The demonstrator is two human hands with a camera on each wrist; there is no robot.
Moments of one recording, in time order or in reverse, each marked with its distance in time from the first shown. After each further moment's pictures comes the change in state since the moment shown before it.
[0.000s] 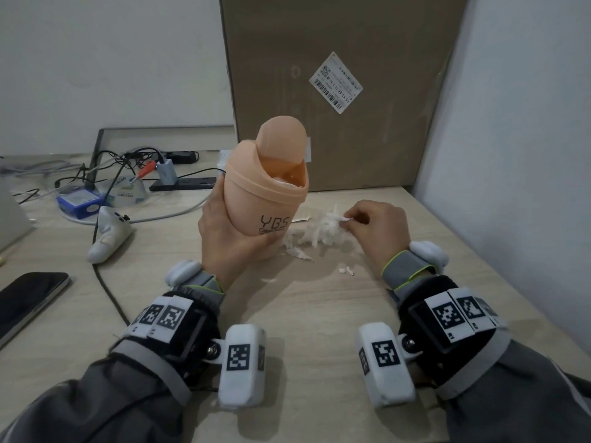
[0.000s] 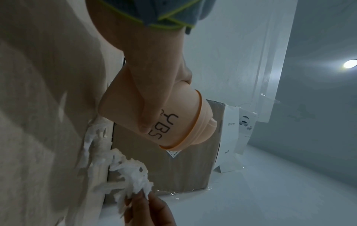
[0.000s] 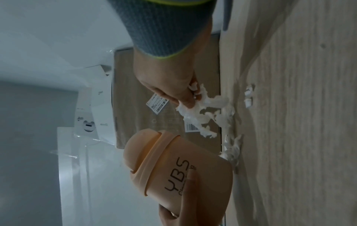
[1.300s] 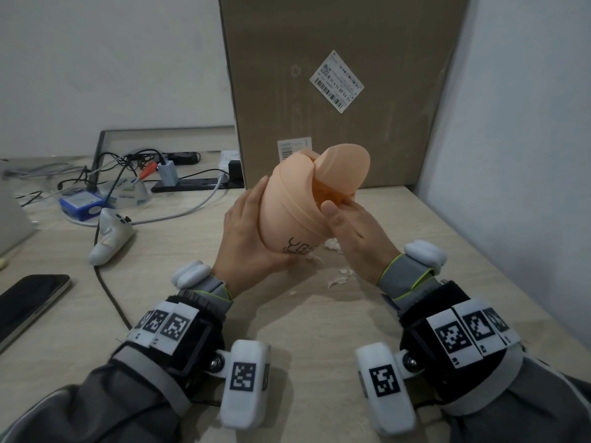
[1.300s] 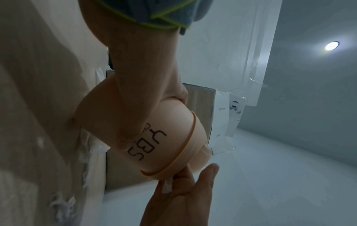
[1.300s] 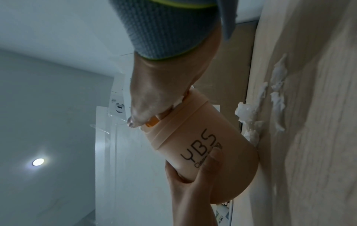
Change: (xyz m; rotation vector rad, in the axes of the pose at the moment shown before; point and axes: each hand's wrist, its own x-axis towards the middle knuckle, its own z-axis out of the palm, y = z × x) left_hand -0.014 0.023 0.003 0.116 -0.269 0.167; right_hand -0.018 -0.034 0.000 0.383 -0.265 -0.222
